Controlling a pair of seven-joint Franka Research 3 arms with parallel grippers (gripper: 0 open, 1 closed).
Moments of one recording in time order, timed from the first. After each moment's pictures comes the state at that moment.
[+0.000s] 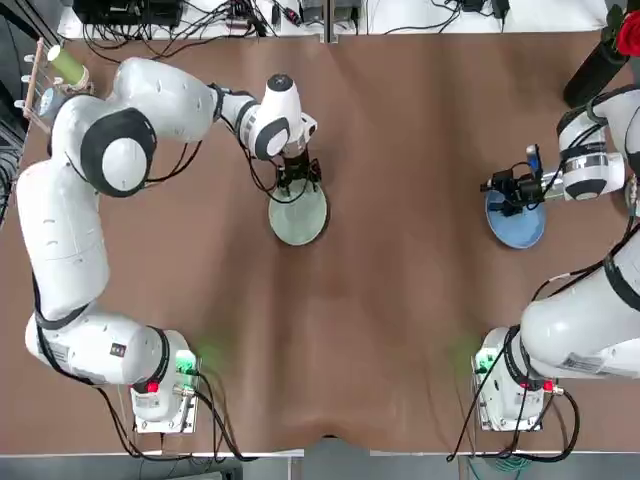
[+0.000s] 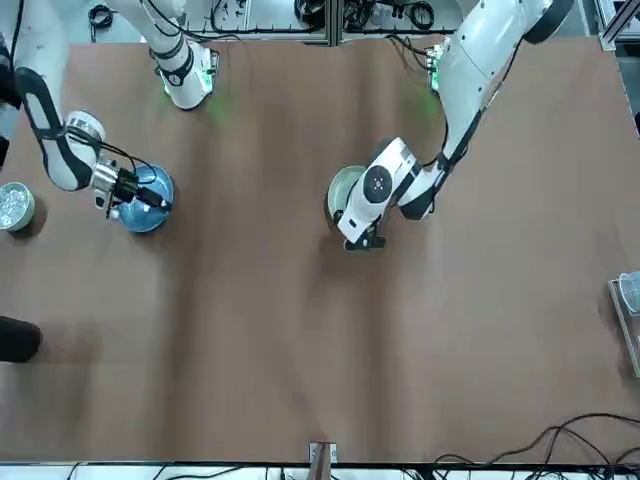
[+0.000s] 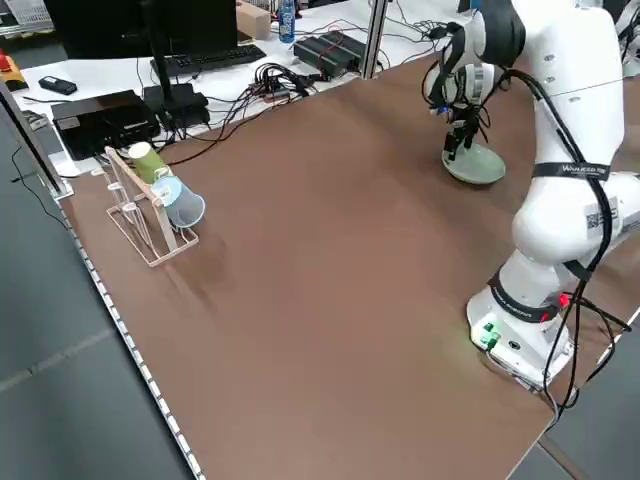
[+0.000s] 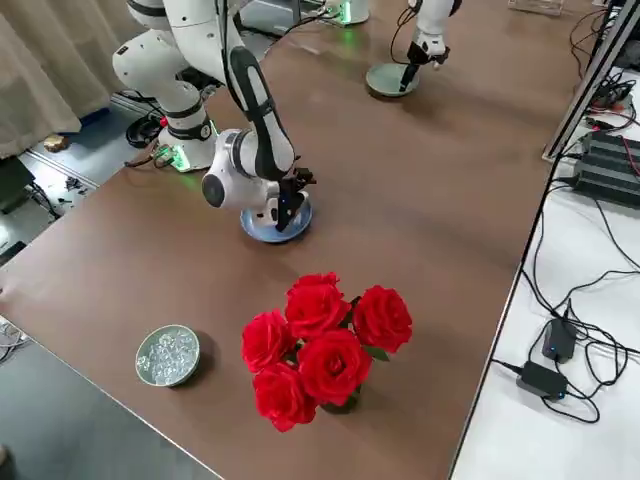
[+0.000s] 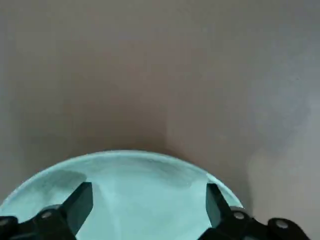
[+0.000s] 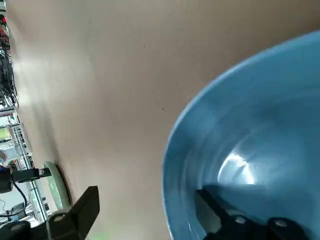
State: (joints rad) left arm -0.24 0.69 -0.51 -1.89 0.18 2.42 -0.87; right arm -0.13 0.33 -0.28 -2.52 1.21 2.10 -1.04
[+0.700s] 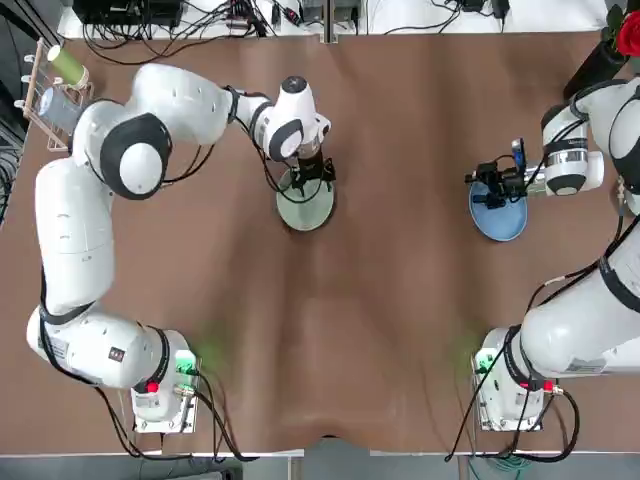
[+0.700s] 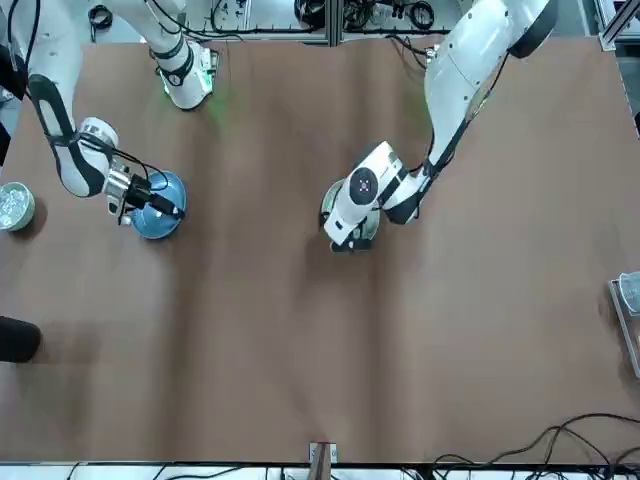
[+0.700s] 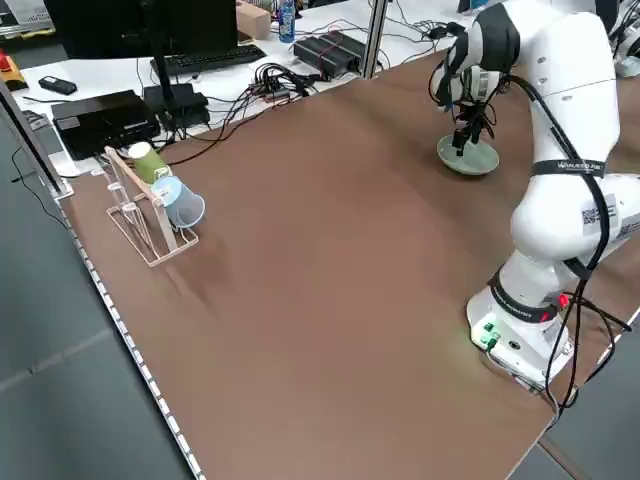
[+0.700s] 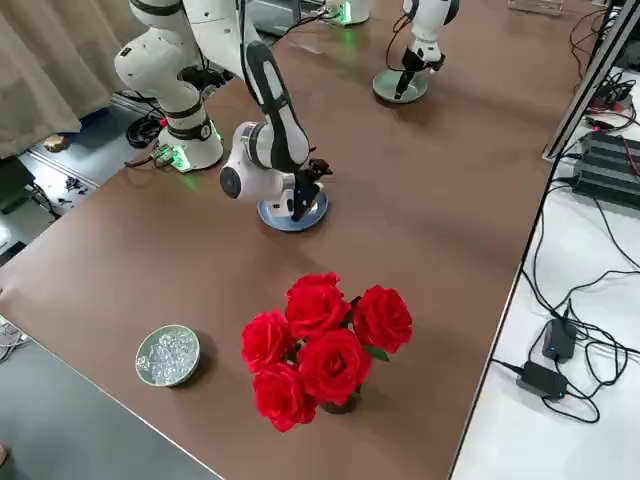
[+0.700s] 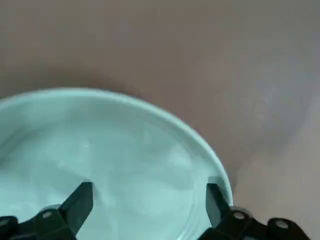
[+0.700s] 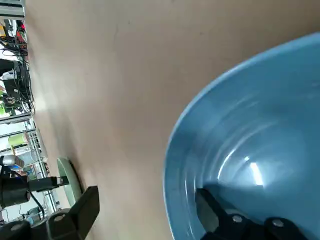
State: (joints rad) left arm -0.32 0.77 -0.51 -1.78 0.18 2.42 -0.94; right arm 0.01 0.34 -0.28 -2.52 1.39 2.10 -1.04
